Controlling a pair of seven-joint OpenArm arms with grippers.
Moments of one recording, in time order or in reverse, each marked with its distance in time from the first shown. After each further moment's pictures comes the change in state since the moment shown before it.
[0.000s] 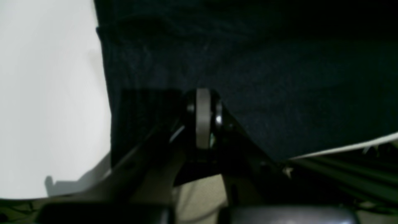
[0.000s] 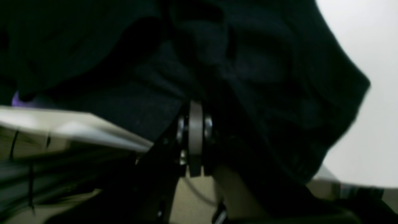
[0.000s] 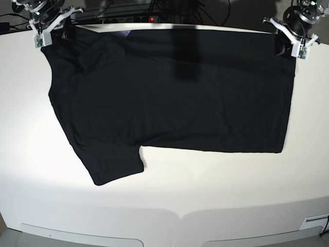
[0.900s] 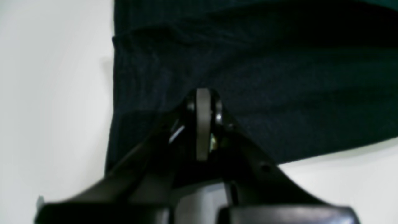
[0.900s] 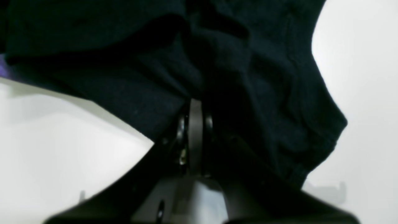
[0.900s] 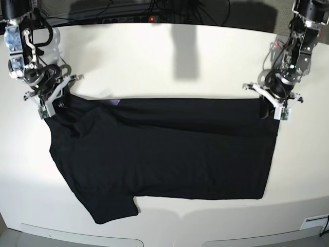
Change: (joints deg) left arm -31.9 2.1 19.2 -24.3 -1.2 5.8 -8.9; right arm 30.5 20.1 -28.3 -22.5 -1.6 -9.0 5.6
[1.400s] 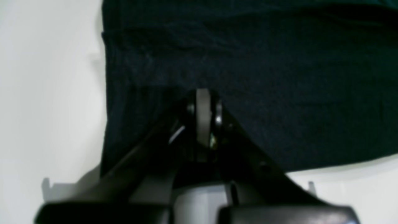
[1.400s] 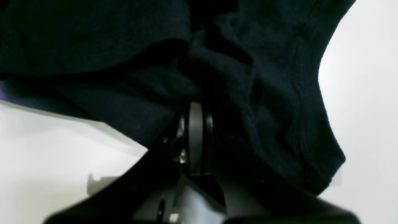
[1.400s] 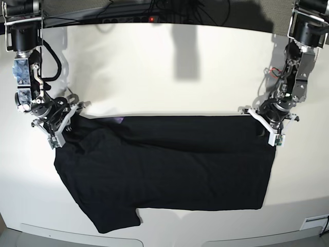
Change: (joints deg) left arm -14.3 4.0 0.7 -5.6 -1.0 1.2 12.3; right arm 21.0 -5.6 -1.8 -10.5 -5.9 0.2 -7.9
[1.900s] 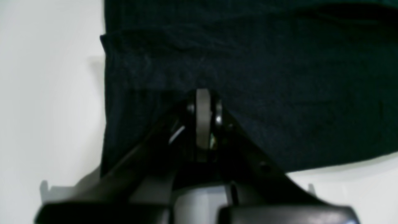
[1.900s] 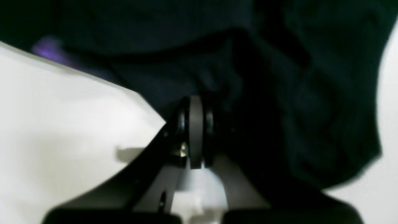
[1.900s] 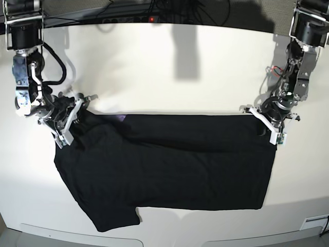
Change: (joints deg) left arm -0.1 -0.3 0.1 -0.3 -0.6 0.3 -3.0; right arm -0.5 -0.4 -0.2 8.6 7.1 2.5 -9.9
